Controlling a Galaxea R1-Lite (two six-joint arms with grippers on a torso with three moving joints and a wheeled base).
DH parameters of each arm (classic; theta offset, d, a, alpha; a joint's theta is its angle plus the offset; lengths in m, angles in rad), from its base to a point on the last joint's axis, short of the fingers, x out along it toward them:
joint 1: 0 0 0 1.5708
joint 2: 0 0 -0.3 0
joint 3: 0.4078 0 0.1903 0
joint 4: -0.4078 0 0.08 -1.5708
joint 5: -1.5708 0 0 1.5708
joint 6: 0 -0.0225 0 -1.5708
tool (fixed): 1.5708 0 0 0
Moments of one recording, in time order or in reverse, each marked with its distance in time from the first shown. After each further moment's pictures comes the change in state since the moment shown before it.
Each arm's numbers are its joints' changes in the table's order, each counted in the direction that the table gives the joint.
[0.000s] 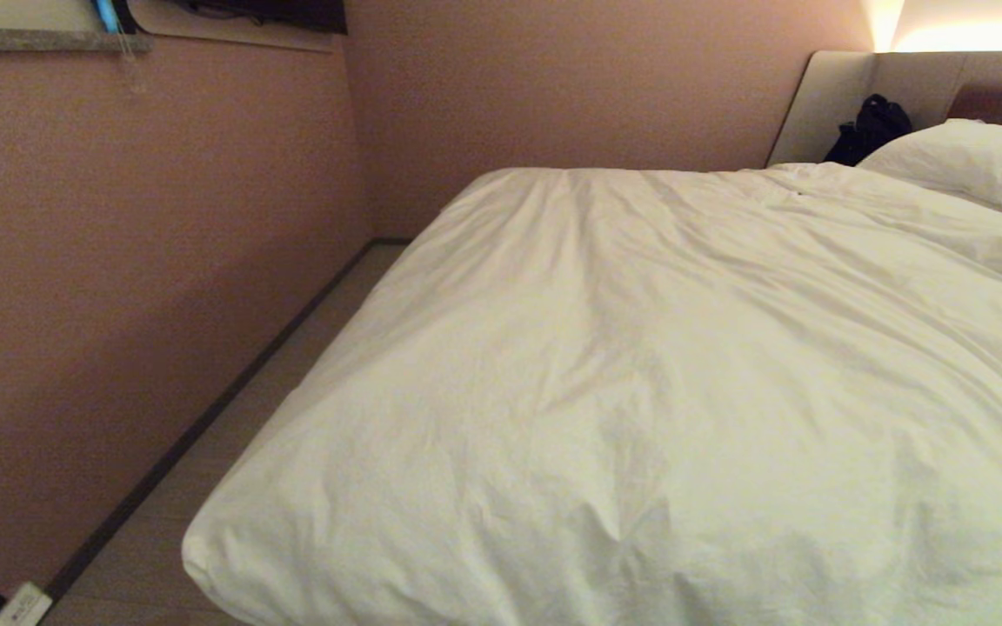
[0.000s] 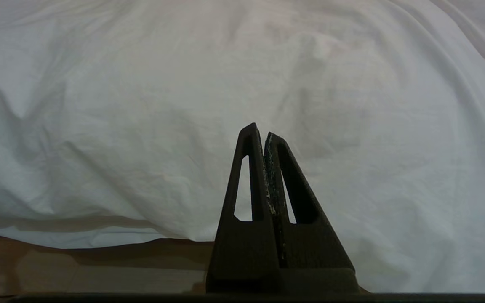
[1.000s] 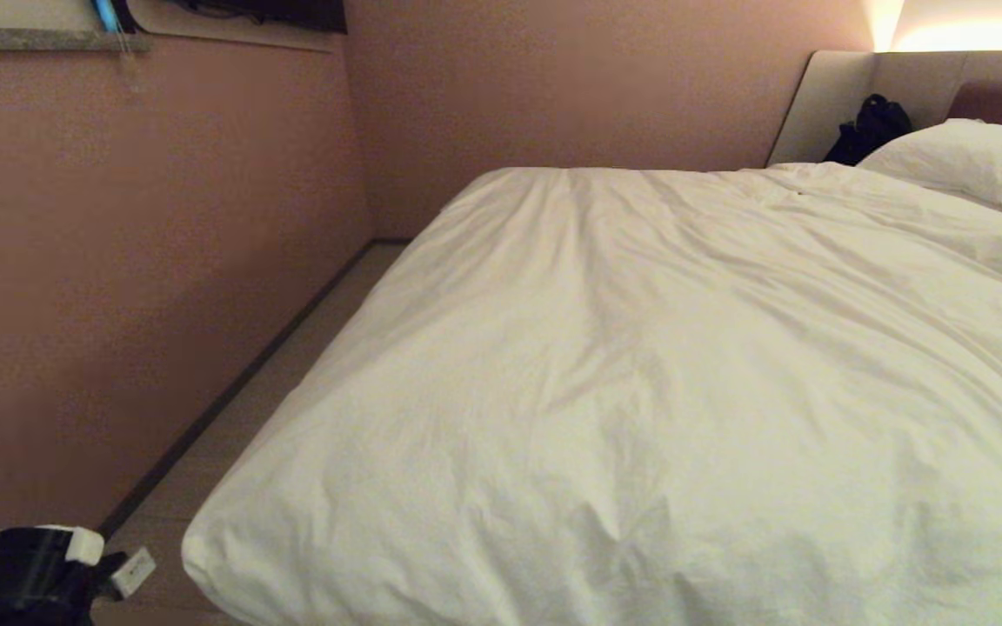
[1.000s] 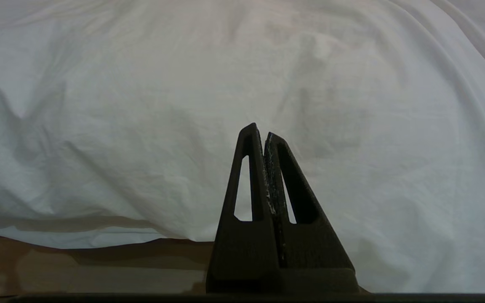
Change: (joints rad) left arm -0.025 -0.506 0.044 0.305 0.058 -0.215; right arm 0.000 0.000 0.000 0.000 0.000 0.000
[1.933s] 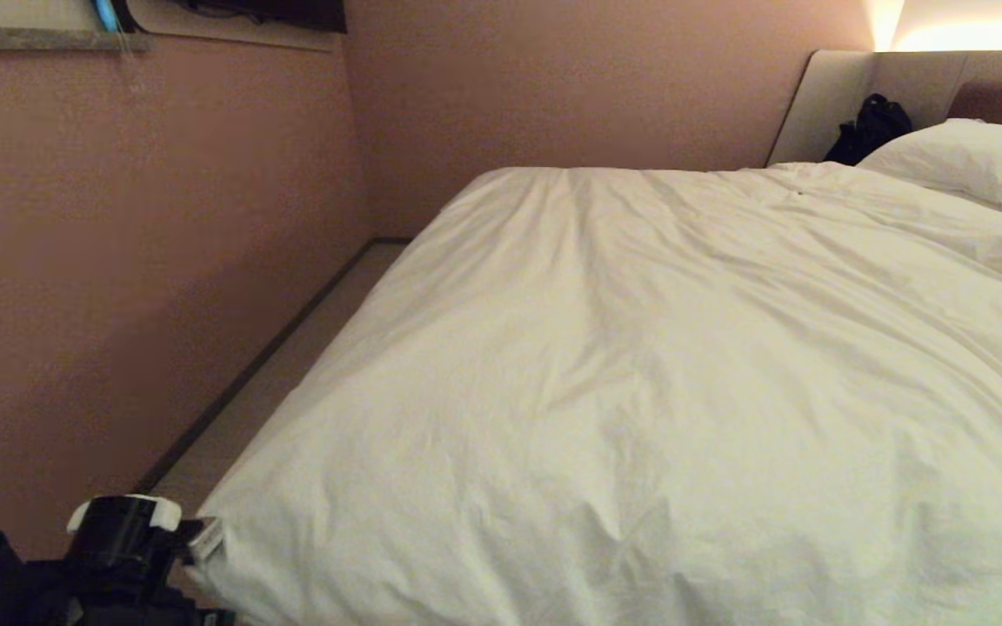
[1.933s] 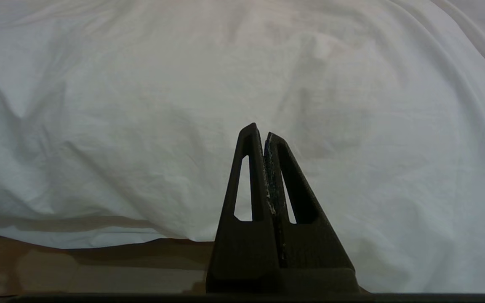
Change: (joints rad) left arm -0.115 -0.233 0.099 0.164 0.089 -0.149; right arm 0.000 0.000 0.000 0.001 0.000 0.000
